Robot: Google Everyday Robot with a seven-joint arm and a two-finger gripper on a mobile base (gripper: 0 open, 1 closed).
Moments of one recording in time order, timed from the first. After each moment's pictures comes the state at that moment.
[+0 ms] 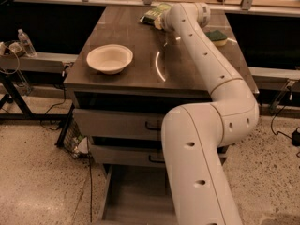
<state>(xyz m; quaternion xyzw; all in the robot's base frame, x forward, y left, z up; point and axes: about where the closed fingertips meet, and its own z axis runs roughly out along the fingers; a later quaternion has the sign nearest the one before) 1.002 -0.088 0.845 -0.18 0.82 0.04 0.54</state>
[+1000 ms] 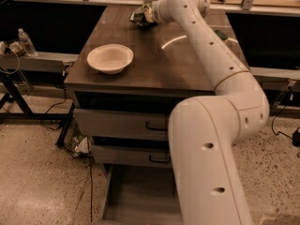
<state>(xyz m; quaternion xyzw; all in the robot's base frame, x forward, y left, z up) 0.966 -0.034 0.893 -0.26 0.79 0.08 0.54</state>
